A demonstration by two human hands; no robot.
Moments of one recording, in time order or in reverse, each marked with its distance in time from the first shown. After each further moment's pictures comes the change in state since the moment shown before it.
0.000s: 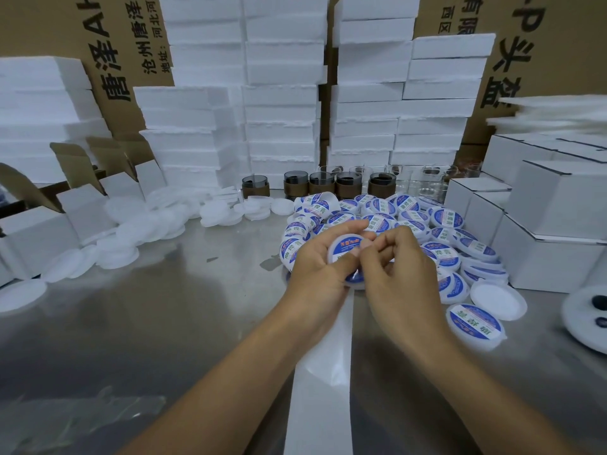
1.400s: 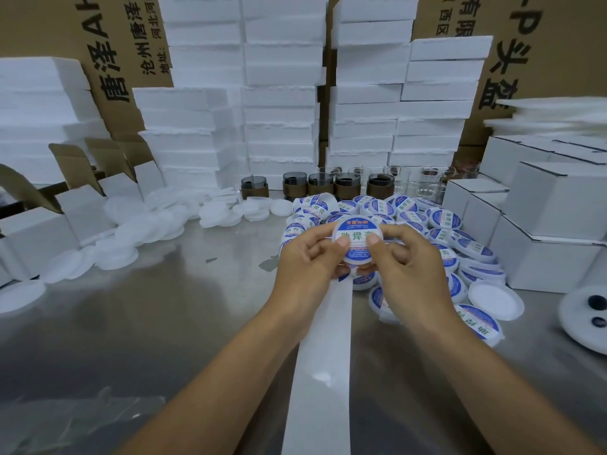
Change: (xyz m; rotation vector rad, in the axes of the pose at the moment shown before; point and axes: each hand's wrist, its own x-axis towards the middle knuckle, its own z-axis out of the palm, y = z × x) left_hand 0.005 0.001 -0.014 0.221 0.110 0.023; right_hand 0.012 0.007 -0.007 0.349 -0.091 0.144
